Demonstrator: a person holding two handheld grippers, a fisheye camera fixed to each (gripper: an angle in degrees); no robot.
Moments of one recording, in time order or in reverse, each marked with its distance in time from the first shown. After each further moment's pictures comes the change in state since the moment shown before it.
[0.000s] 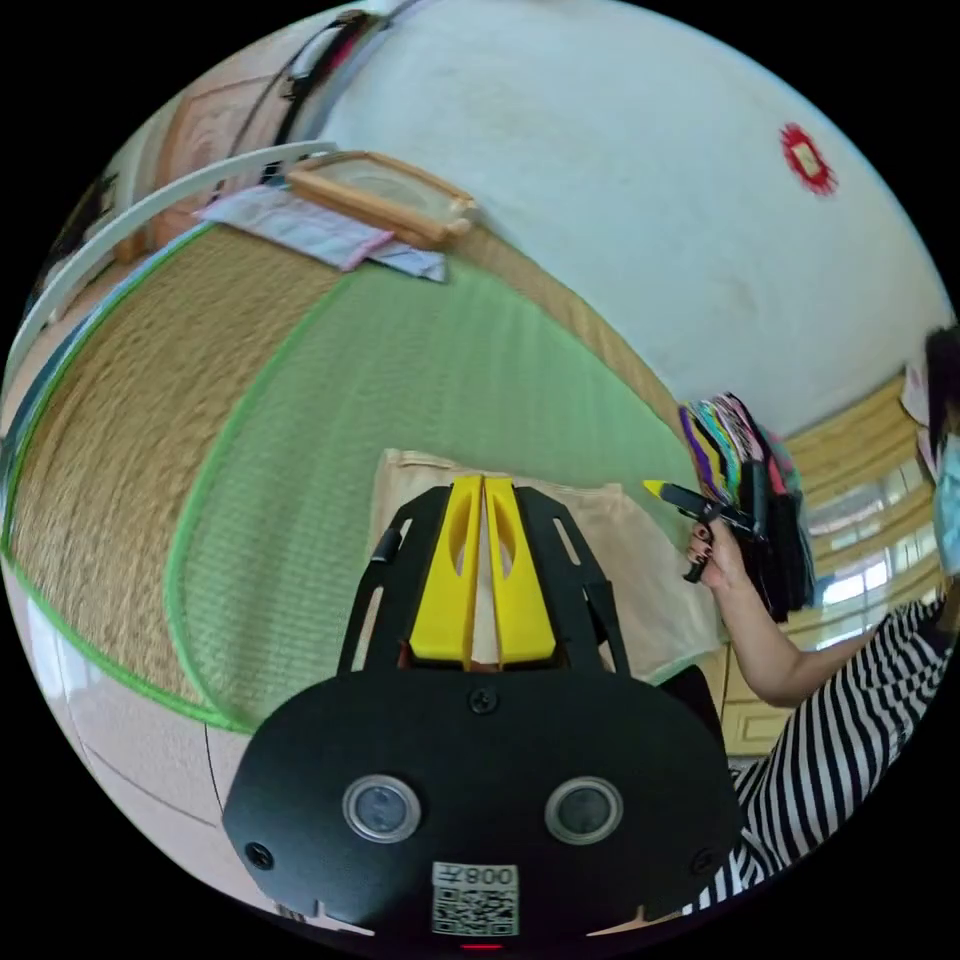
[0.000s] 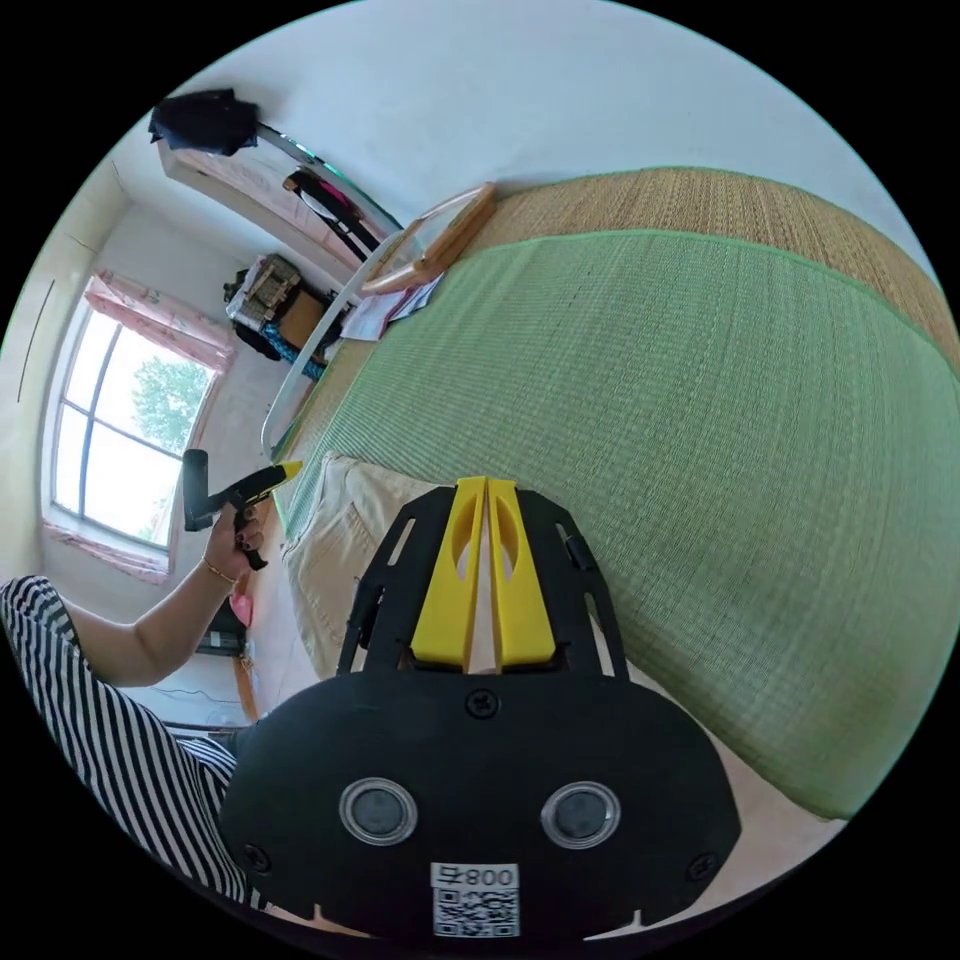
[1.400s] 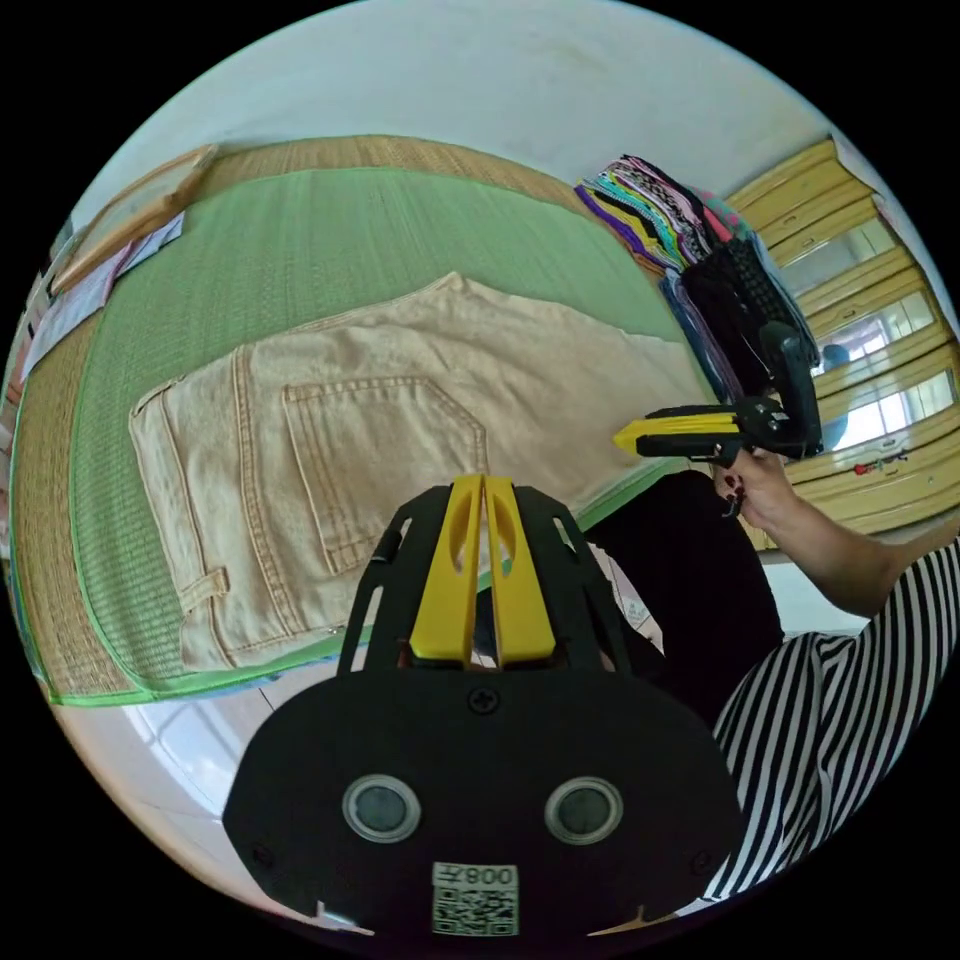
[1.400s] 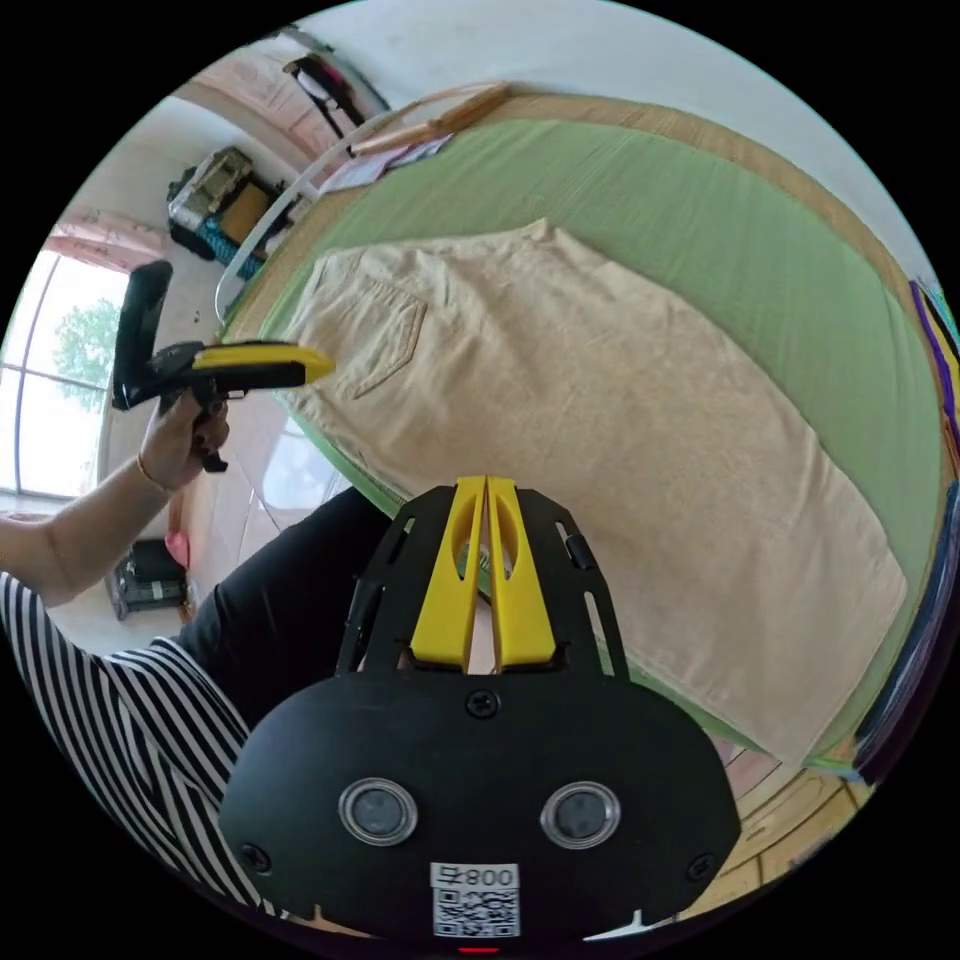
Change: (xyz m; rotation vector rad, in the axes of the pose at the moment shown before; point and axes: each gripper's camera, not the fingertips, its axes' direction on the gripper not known) left arm 0.229 0.145 0.278 -0.403 -0.028 0.405; right arm -0.108 0.239 -0.162 -0.197 0.254 0.028
